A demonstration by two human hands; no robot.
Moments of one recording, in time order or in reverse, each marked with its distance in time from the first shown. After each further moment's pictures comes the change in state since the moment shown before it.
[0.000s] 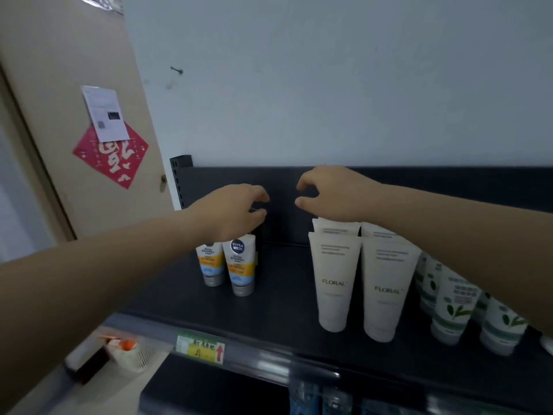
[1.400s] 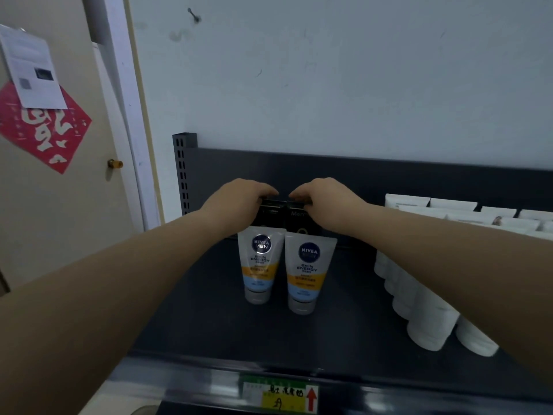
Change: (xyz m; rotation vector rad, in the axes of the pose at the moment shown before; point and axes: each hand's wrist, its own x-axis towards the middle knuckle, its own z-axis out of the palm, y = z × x) left_hand 0.064 -0.189 0.083 -0.184 0.158 0.213; right_hand 0.136 -0.088 0.108 -0.083 -0.043 0.213
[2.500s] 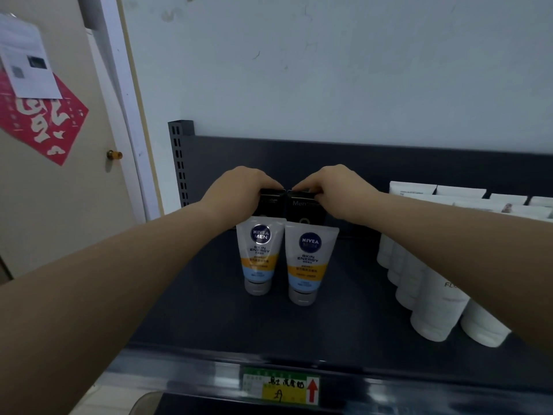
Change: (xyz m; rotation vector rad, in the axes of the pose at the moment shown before) left_hand 0.004 0.002 0.005 0.037 0.020 0.073; right_hand 0.001 0.018 0.002 0.032 -0.008 -0.003
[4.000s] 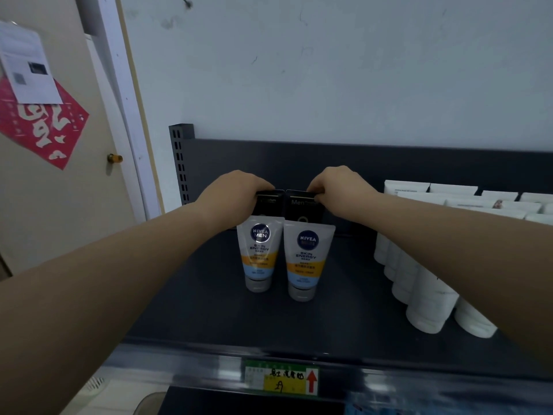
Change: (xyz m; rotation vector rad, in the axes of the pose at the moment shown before) left_hand -0.010 0.000 -0.007 0.034 -0.037 -0.029; right_hand -0.001 0.007 0.003 -0.037 0.032 0.093
